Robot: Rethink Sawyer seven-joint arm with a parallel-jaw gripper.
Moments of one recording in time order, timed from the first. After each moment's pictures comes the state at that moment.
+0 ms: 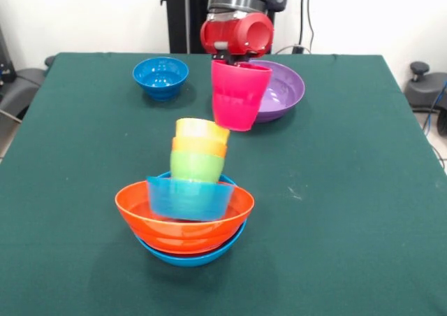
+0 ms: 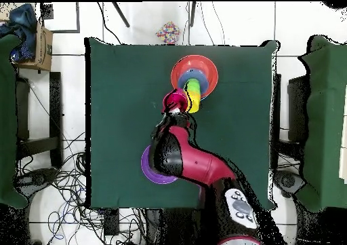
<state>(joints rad) -0.27 -0.72 0.01 2.00 0.10 -0.33 2.47</state>
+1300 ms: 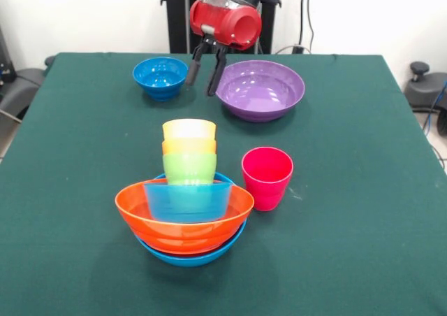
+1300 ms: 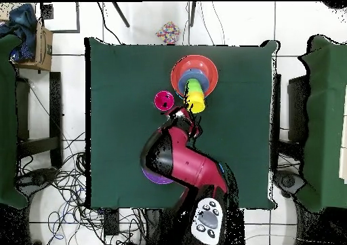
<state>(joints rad) 0.00 -0.65 -0.32 1.88 0.23 -0.15 2.47</state>
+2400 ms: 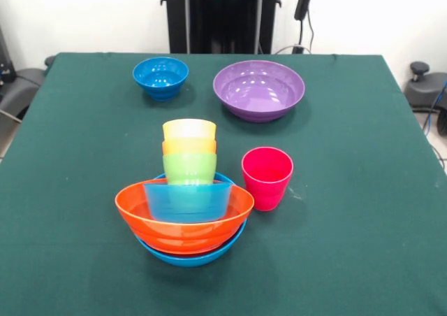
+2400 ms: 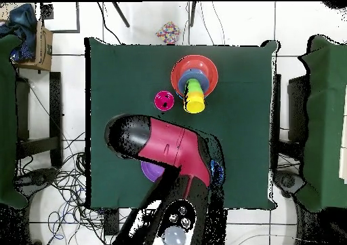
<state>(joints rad) 0.15 -0.74 -0.39 1.66 0.23 0.90 2.47</state>
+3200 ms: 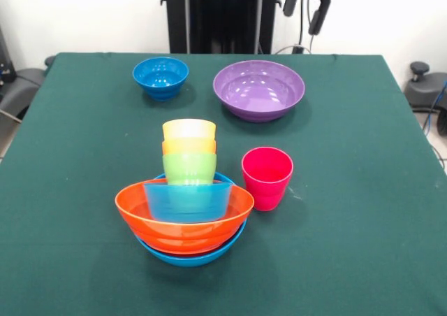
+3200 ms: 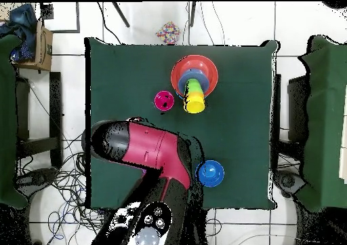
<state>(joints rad) 0.23 -0.70 -0.43 1.66 0.24 0.69 2.47</state>
